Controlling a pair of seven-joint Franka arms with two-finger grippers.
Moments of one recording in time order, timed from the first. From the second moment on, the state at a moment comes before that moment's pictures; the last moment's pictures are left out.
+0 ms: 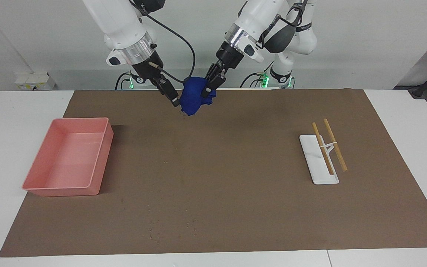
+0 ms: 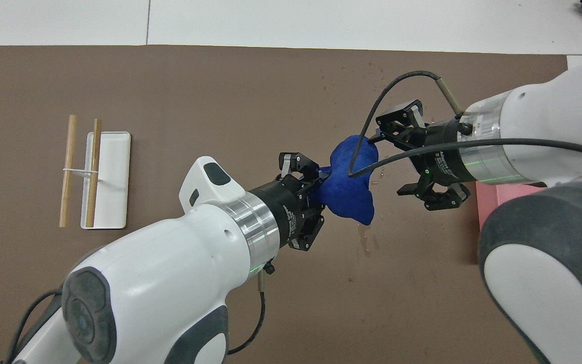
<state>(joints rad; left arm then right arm) -0.67 -0.10 -0.09 -1.95 -0.42 2.59 -1.96 0.28 0.02 0.03 -1.59 0.34 1.78 1.24</state>
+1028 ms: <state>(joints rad) -0.71 -0.07 -0.09 -1.96 -0.42 2.71 -1.96 0.31 0.02 0.02 -1.60 0.41 1.81 1.28</state>
